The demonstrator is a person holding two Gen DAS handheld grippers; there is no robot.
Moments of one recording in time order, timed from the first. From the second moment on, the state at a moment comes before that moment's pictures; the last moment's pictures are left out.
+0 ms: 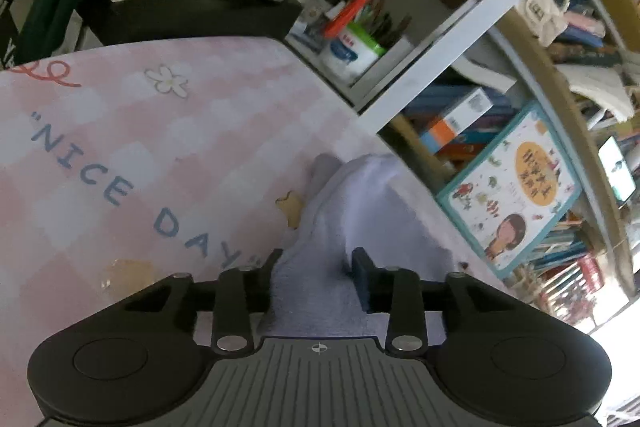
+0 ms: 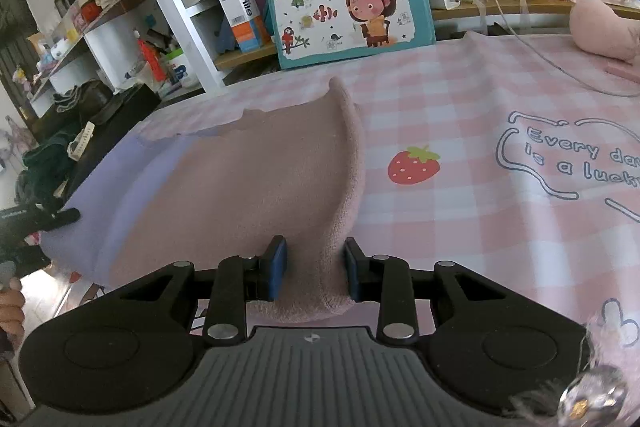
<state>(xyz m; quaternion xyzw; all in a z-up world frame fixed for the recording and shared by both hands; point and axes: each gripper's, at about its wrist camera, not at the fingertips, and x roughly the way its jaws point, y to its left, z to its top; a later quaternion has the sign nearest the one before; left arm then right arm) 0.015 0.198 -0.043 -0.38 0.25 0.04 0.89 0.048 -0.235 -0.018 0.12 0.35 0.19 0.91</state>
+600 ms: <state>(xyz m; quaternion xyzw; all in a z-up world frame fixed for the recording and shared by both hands) 0.023 0.204 -0.050 -0.39 0.24 0.06 0.89 0.064 -0.220 -0.005 0.05 0.33 0.21 0.92</state>
